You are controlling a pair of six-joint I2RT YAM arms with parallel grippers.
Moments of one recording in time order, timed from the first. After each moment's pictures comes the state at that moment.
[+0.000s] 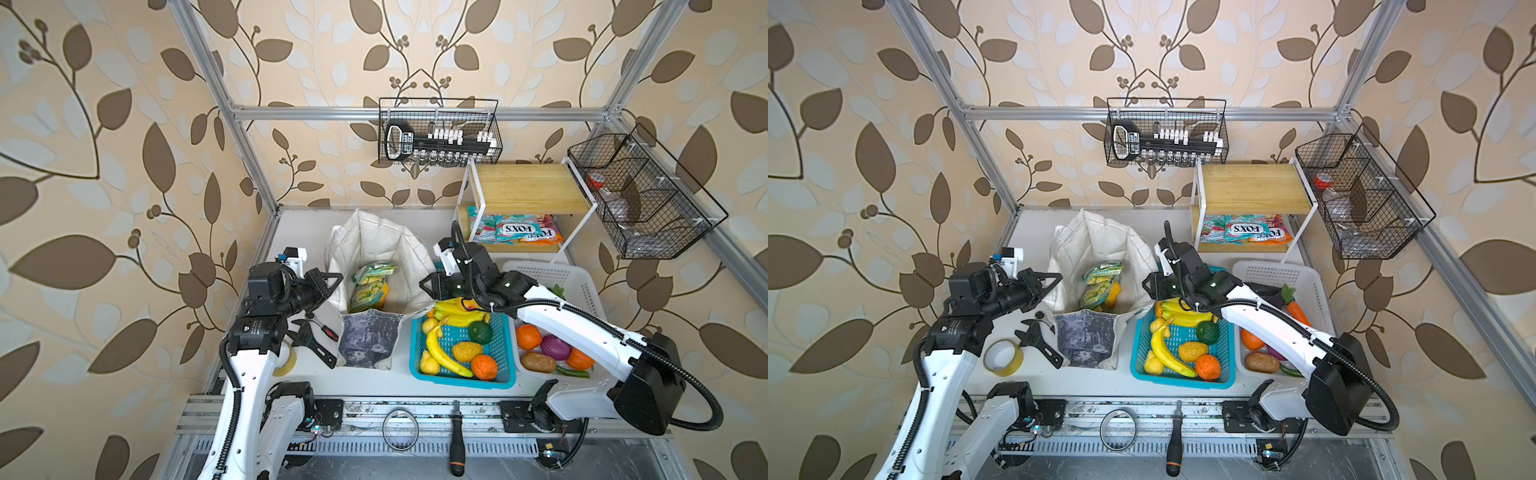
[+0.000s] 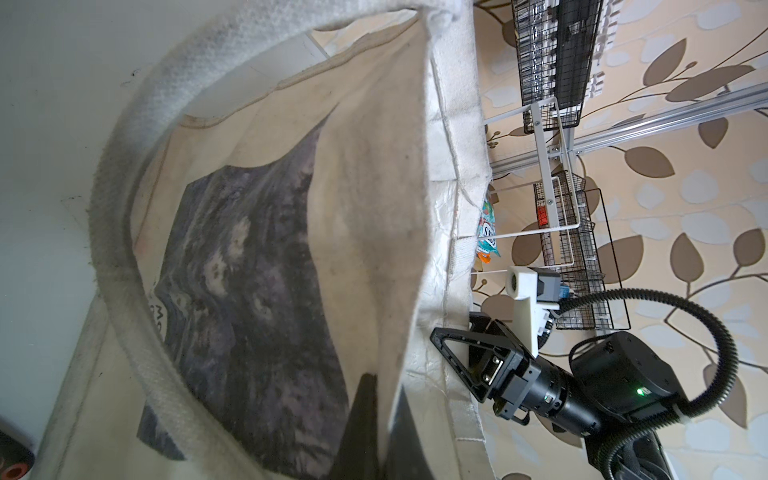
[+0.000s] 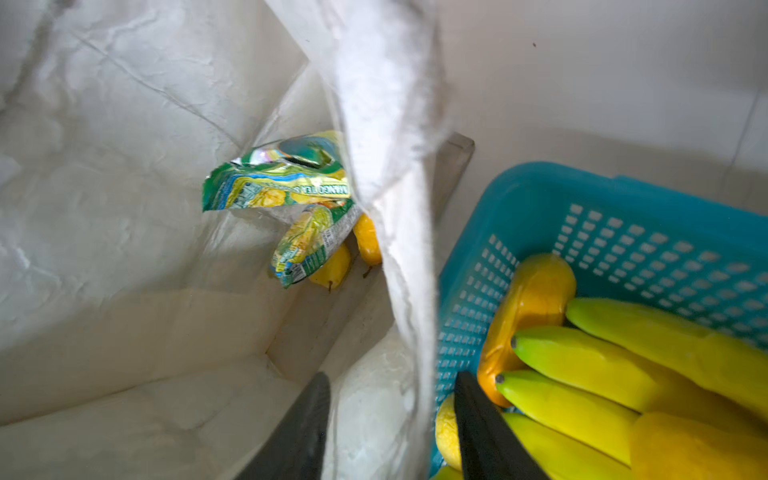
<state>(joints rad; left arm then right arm) 0.09 0.75 0.82 -0.56 0.73 -0.81 0.70 1.36 1.09 -0.43 -0.12 0.51</state>
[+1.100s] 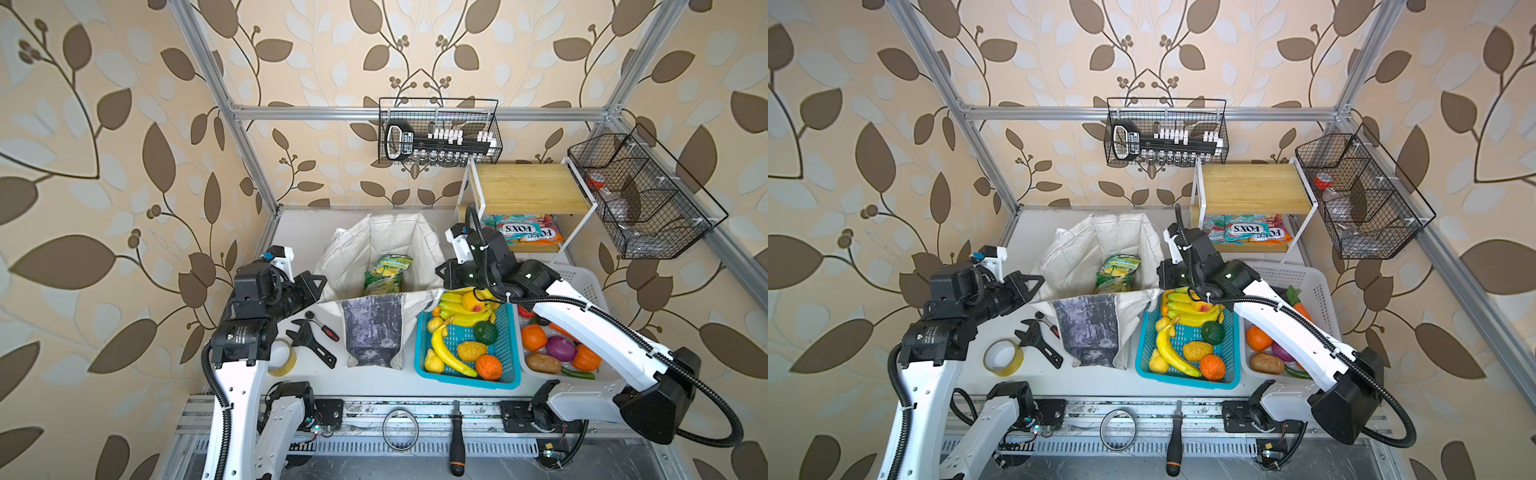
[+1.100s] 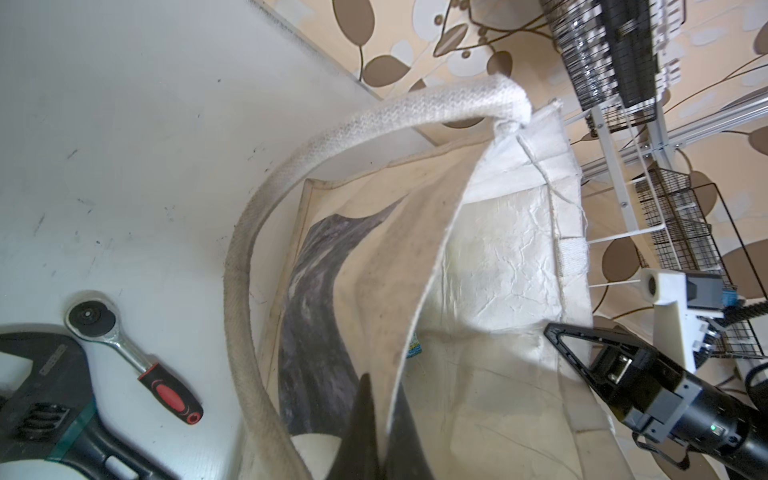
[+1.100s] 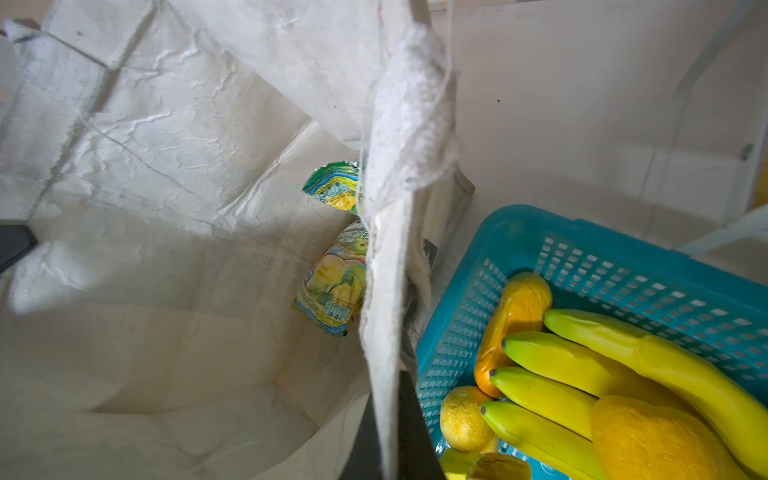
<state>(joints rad) 0.13 0.73 0.98 -0.85 0.53 -0.57 0.68 1.33 1.25 -0.63 -0.06 0.46</state>
